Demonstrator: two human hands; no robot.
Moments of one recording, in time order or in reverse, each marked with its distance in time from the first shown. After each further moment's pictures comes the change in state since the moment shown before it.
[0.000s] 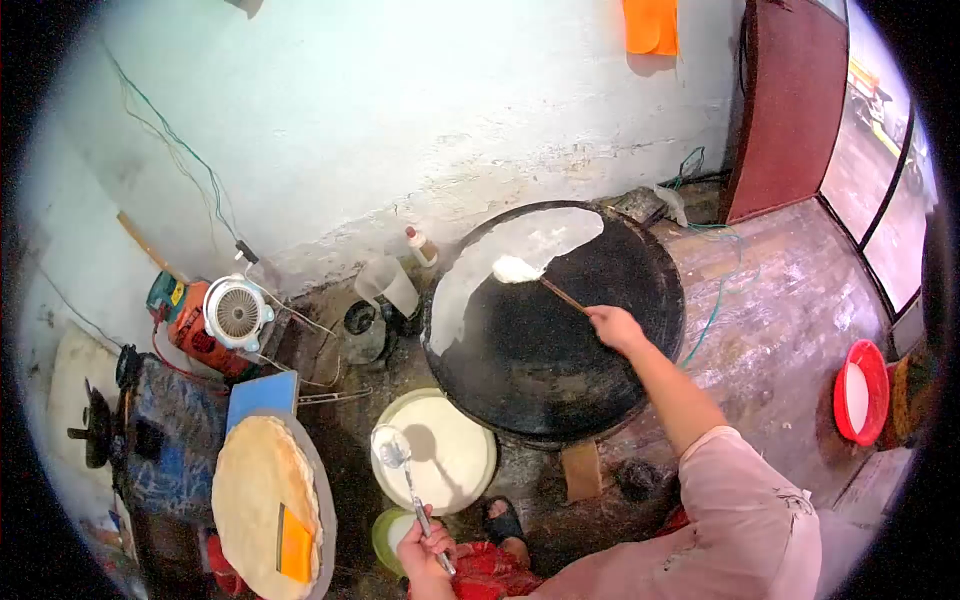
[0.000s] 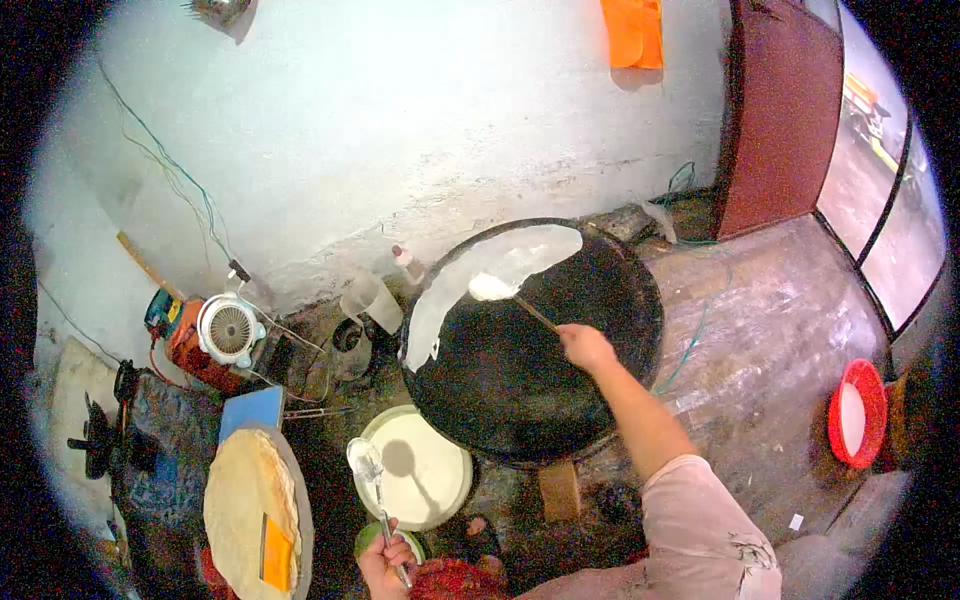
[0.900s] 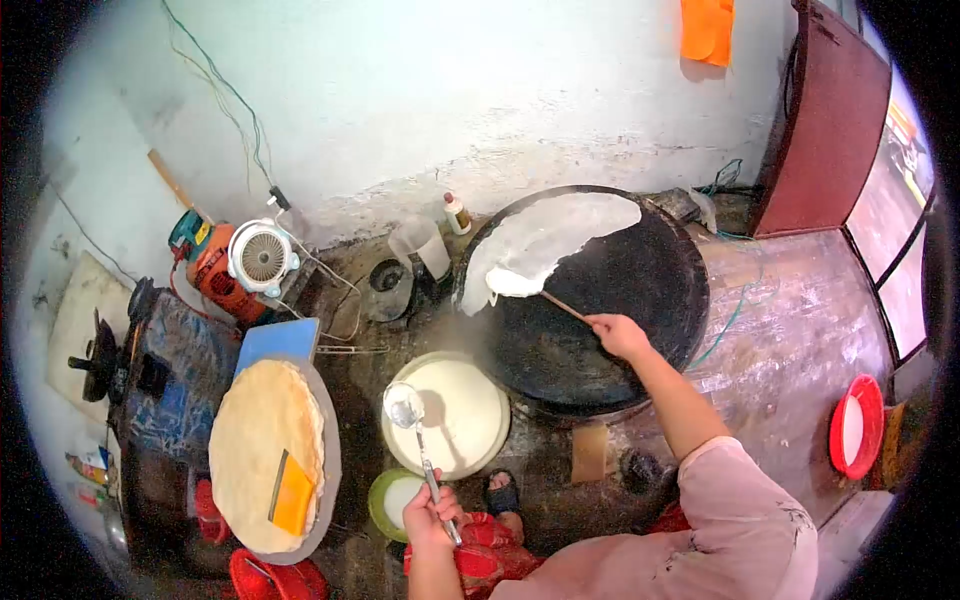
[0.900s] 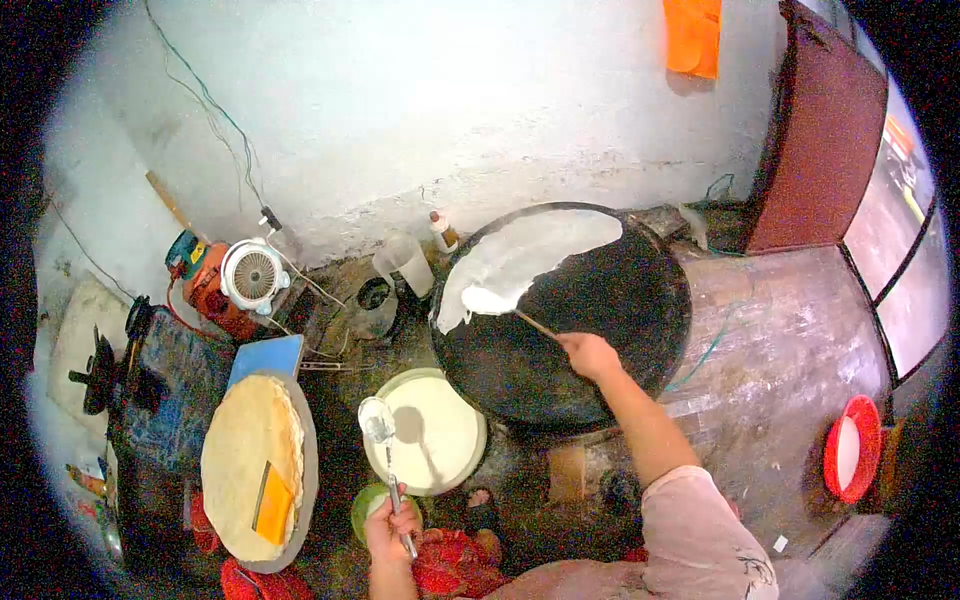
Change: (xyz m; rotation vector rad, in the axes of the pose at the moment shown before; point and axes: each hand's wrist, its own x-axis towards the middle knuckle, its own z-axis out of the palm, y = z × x) left_hand -0.008 0.003 -0.014 0.028 -0.103 0.025; right_hand -0.050 -0.044 0.027 -0.119 -0.152 -0.086
